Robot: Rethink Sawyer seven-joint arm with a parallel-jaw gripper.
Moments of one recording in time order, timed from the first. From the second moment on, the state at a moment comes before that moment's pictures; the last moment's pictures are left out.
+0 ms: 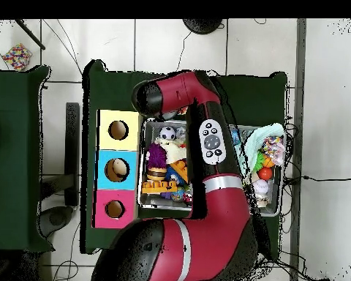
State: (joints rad) arm -0.24 -0.23 0.39 0.82 -0.71 0.98 1.38
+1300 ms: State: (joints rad) arm -0.24 -0.22 0.39 0.82 -0.71 0.98 1.38
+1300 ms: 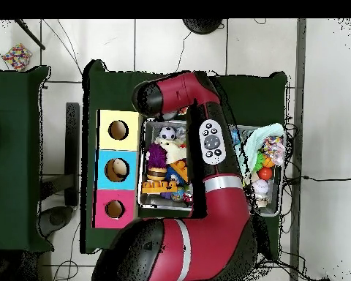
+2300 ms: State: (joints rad) arm -0.24 -0.22 0.37 0.82 -0.71 0.98 1.38
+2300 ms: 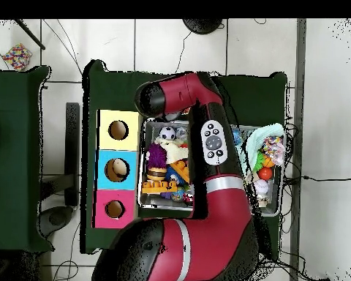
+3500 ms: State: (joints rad) arm -0.24 -0.22 0.35 0.82 -0.71 0.99 1.38
